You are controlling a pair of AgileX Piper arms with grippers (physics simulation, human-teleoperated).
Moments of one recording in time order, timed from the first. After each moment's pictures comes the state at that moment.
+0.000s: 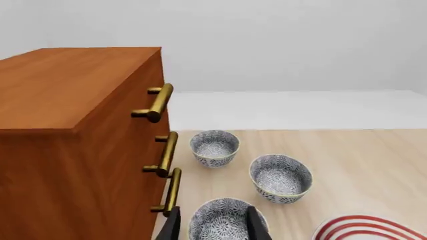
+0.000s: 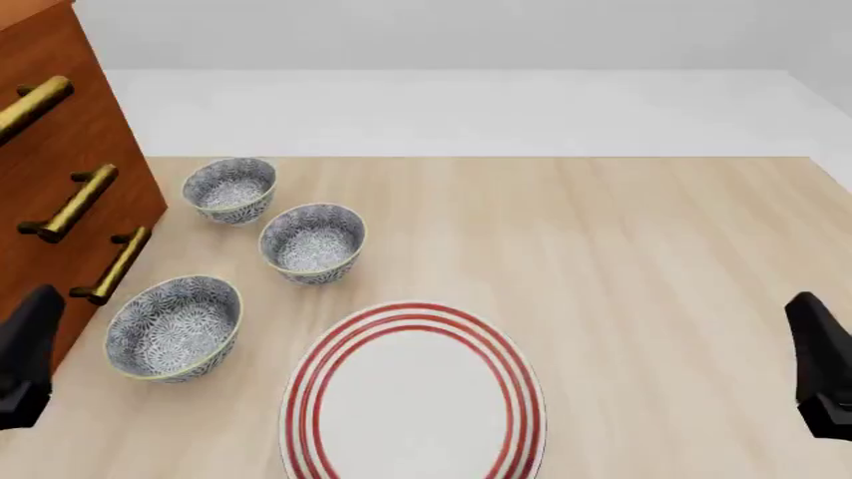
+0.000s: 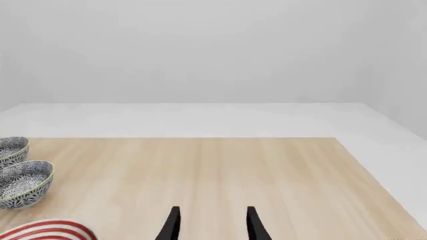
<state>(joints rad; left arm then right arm) 0.01 0.06 -0.06 0.05 0.01 0.00 0.00 0.00 0.00 0.00</state>
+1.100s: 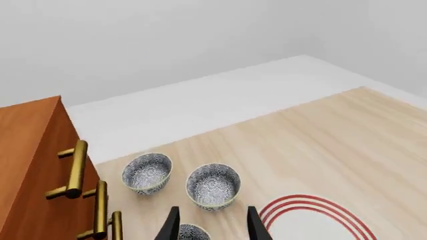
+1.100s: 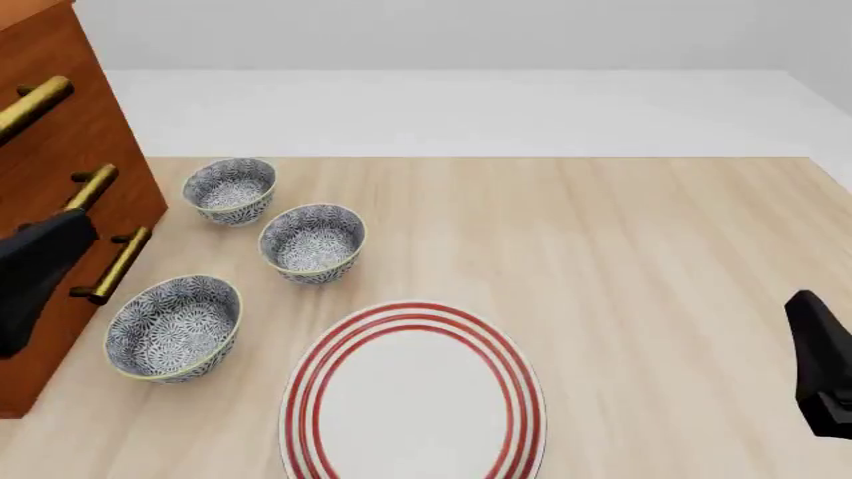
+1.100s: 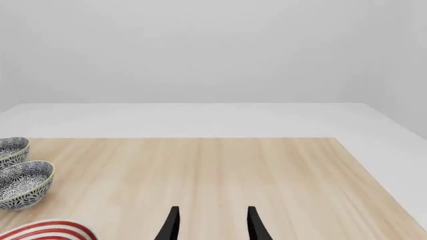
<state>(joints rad) -0.37 0.29 -0.45 0.29 0.08 0.00 0.01 -0.01 0.00 0.00</state>
